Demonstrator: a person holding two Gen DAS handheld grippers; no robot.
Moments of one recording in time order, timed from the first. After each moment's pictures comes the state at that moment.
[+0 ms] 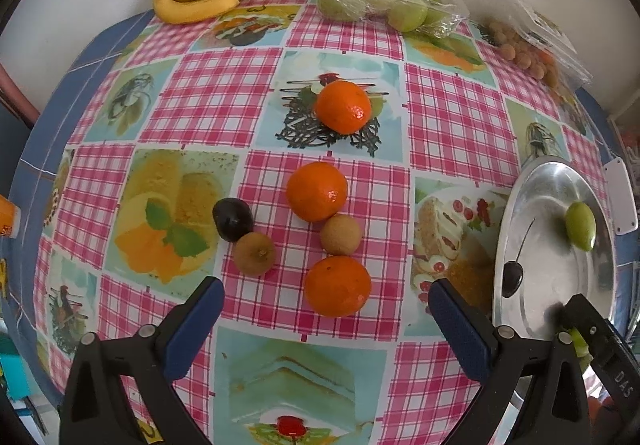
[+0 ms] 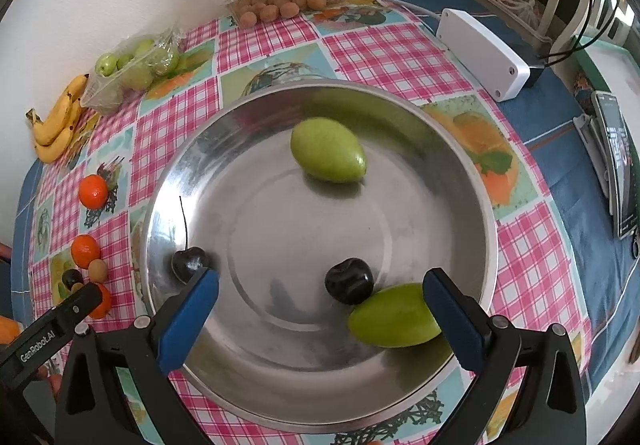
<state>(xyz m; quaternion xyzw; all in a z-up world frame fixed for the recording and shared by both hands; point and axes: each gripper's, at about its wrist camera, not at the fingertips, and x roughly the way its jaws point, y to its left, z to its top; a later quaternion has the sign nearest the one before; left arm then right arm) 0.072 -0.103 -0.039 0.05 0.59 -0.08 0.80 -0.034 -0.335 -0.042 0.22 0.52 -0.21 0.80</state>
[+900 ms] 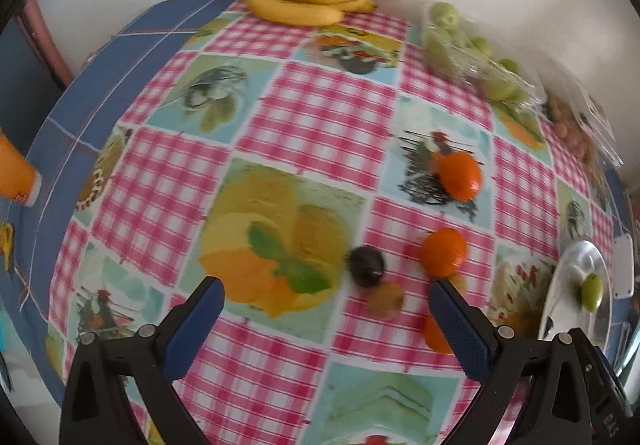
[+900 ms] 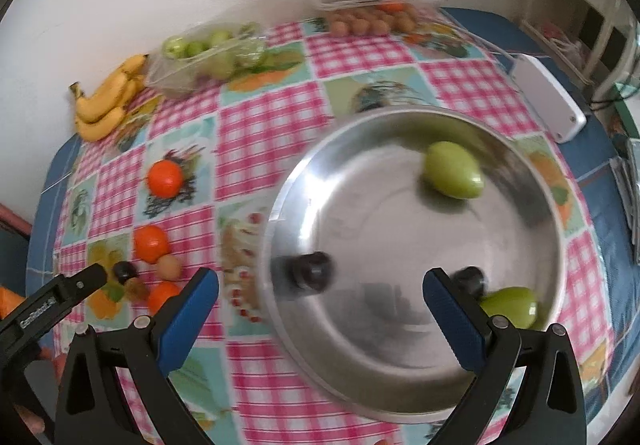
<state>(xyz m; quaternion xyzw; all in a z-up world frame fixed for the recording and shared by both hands) 0.101 -0.008 -0.028 -0.03 0.58 -0.02 0.82 0.006 -0.263 -0.017 0.20 0.51 -0.15 0.83</state>
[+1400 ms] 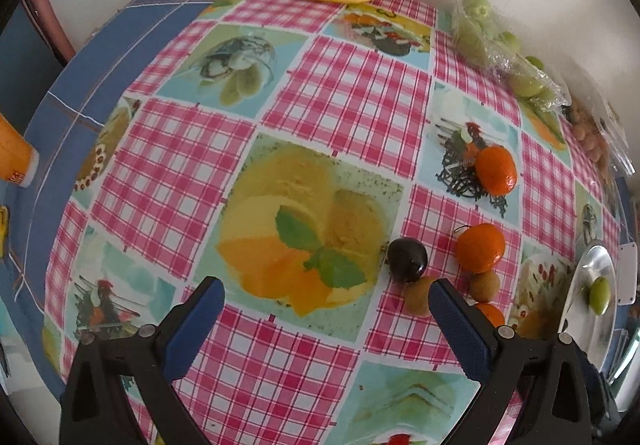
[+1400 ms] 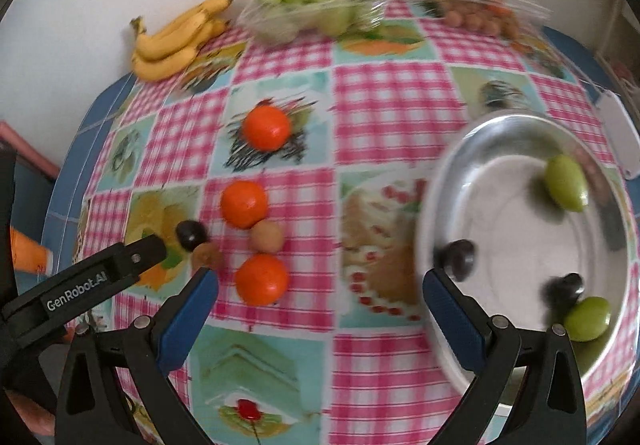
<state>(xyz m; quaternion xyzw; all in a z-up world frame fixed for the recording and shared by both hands) 0.106 0.011 -0.048 -0.04 0.61 -0.01 0.79 0.039 -0.179 -0.033 0.15 0.54 -0.05 0.83</state>
